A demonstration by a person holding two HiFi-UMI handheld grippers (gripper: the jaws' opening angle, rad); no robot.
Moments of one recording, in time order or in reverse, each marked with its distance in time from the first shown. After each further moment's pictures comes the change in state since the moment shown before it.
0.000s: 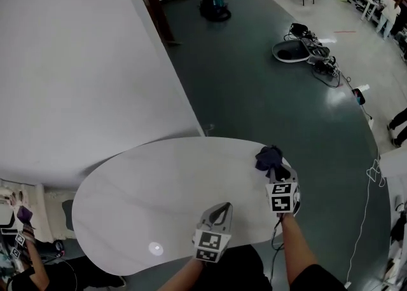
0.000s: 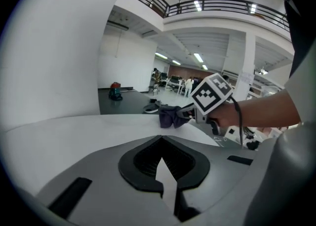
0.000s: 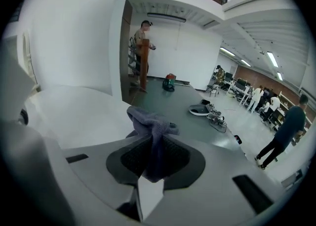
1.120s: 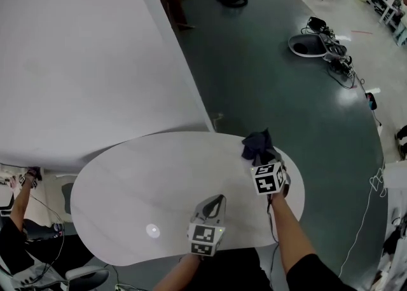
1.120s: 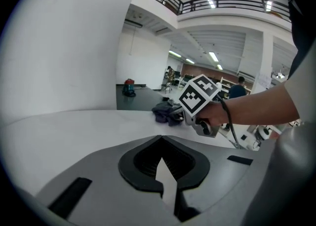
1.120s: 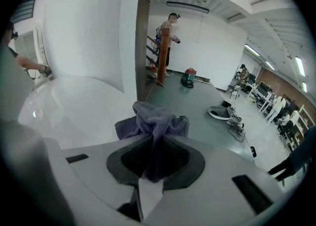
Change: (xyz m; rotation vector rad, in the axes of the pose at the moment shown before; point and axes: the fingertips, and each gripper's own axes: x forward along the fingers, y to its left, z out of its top) left arm 0.022 0.051 -0.003 -0.103 0.026 0.136; right arm 0.099 0.061 0.038 -0.149 0.068 0.184
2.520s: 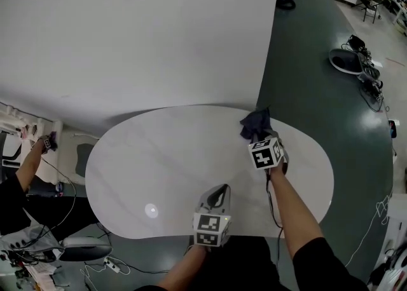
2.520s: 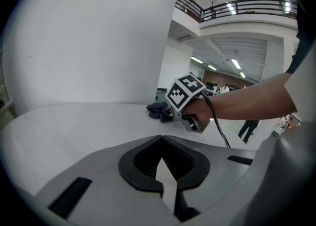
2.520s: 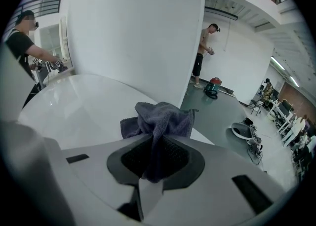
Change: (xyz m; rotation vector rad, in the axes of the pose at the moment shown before) left arm -0.094 0.082 -0.050 -0.166 -0.052 0.216; right arm 0.036 0.167 0.088 -0.197 -0.049 0.163
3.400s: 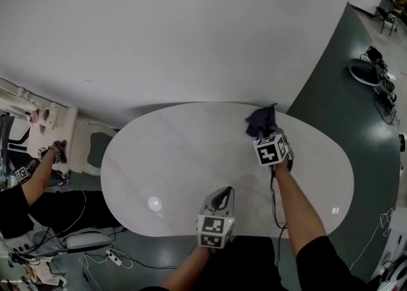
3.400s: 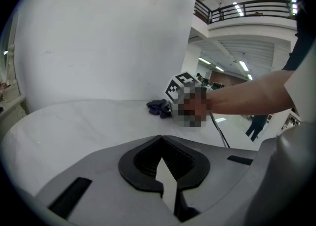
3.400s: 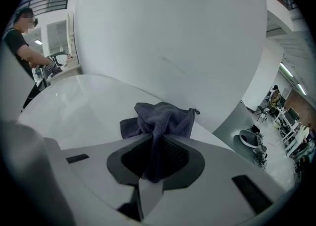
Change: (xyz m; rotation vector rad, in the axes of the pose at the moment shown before) left arm -0.048 0.079 -0.015 -0.039 -0.001 0.059; right arm 0.032 0.087 0.057 -0.063 -0.003 0.046
